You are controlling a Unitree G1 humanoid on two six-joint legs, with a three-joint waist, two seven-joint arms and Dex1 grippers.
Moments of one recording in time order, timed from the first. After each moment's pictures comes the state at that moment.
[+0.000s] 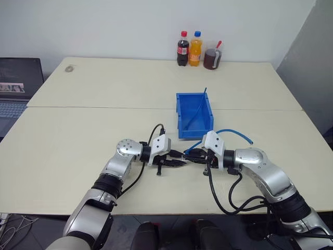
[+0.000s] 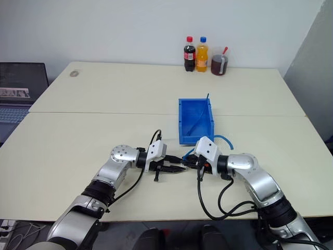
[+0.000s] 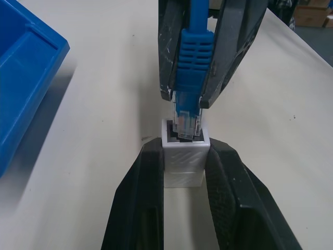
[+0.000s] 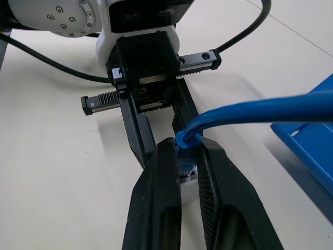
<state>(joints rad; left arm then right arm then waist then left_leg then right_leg) -0.60 0.37 -0.27 0.56 -0.14 -0.16 -1.34 -0.41 -0.52 0.35 -0.19 0.26 0.41 0.86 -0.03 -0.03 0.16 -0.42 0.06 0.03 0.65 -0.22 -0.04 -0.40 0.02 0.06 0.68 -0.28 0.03</state>
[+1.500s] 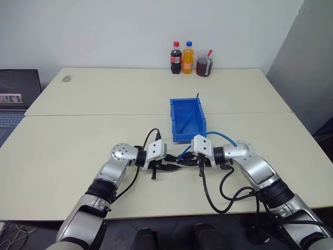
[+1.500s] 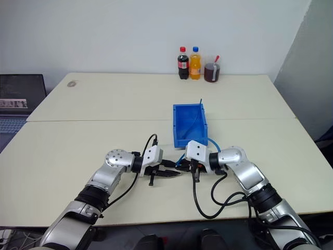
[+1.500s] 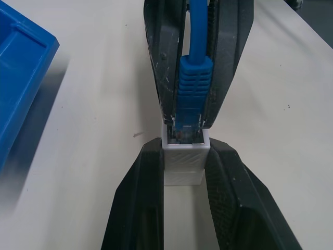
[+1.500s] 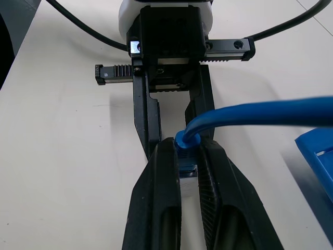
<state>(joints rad) -0.54 0.42 -0.28 0.51 -0.10 -0.16 -1.32 -0.51 -0.46 0.44 0.05 0.13 0.27 1.04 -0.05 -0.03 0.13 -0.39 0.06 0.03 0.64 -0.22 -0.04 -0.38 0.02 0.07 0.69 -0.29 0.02</state>
